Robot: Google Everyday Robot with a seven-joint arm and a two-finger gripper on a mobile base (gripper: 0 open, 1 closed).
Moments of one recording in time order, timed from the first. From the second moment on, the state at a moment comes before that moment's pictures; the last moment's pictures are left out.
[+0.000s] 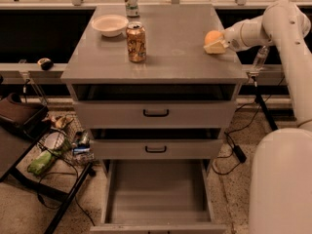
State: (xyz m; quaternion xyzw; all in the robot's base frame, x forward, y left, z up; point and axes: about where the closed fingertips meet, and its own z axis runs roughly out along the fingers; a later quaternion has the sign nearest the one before) arm 0.849 -0.237 0.843 -0.41 0.78 0.05 0.47
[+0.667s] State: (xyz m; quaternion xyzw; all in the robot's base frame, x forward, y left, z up) arm 0.849 -0.237 0.843 -0.41 0.78 0.06 0.47
